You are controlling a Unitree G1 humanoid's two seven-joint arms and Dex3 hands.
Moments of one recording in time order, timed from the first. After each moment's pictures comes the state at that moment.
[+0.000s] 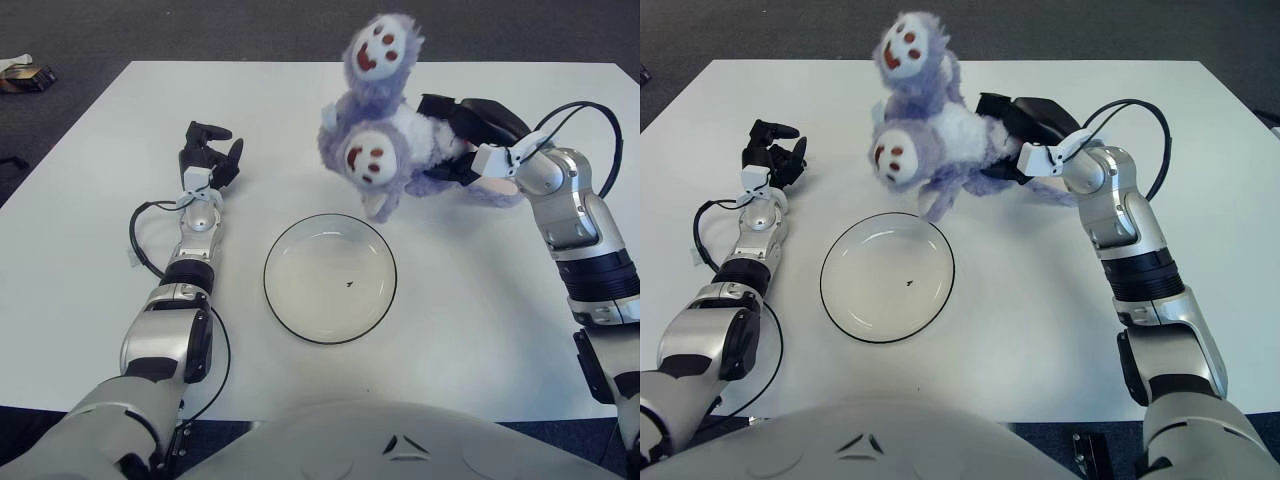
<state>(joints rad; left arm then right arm) -0.58 0.23 0.13 1.01 0.06 -0.62 0.26 -0.55 -0.58 0.20 -0.07 -0.48 -0.11 0.46</state>
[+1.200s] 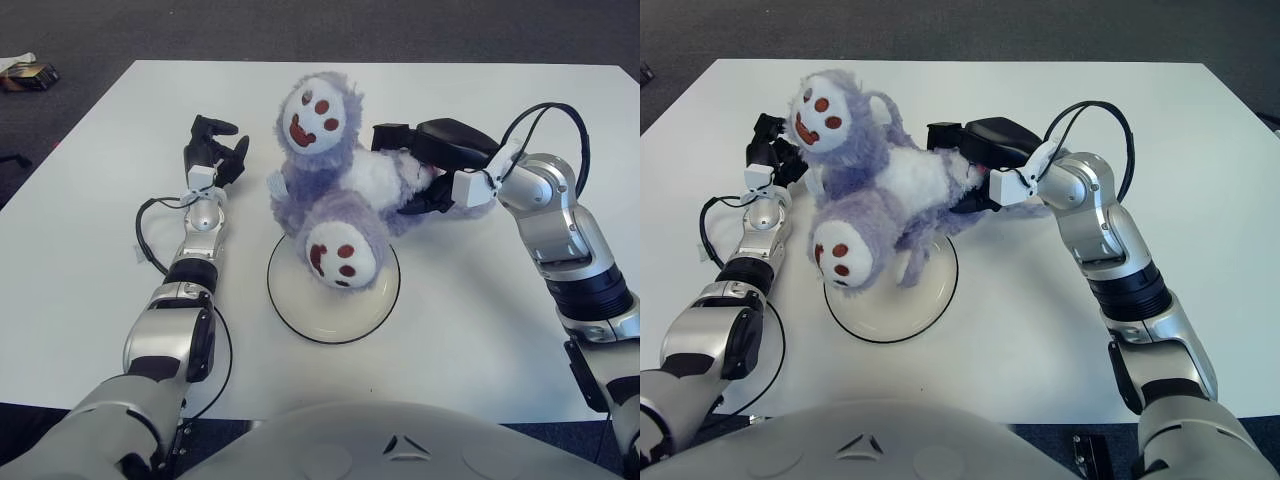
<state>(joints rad) -0.57 0.21 0.12 0.98 0.06 -0.63 0.27 -0.48 -0.55 0.28 -0.31 -0.42 -0.06 0.65</state>
